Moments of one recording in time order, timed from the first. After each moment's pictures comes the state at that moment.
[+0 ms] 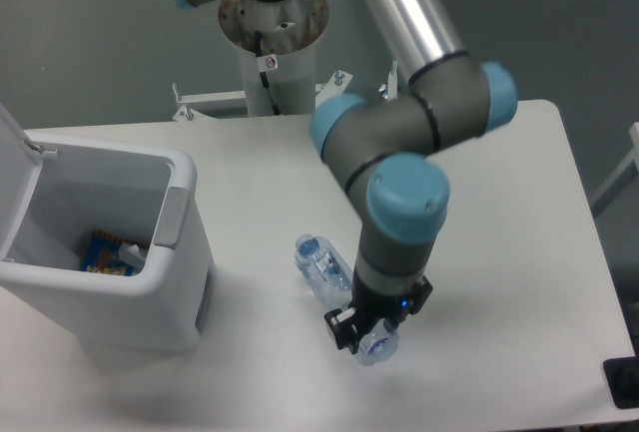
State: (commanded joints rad) arm 2.44 -2.04 -1.25 -1.12 1.30 -0.05
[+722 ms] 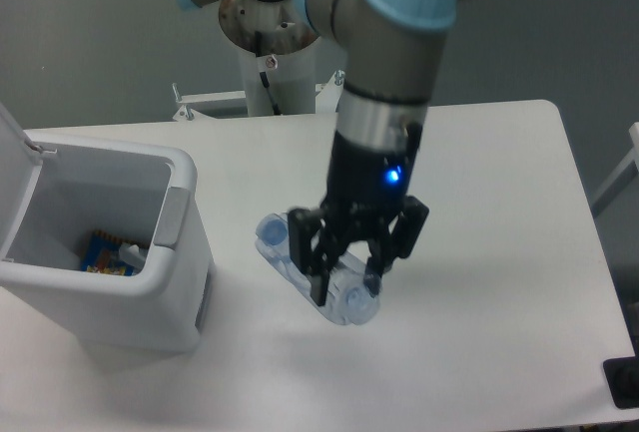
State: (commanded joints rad) arm 2.42 -1.82 -1.25 -0.97 1.09 -0.05
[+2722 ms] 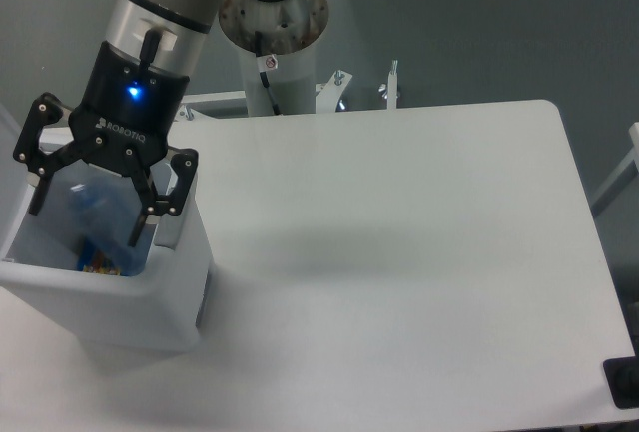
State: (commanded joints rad) arm 2.21 -1.76 -1.43 -0.87 0.98 0.05
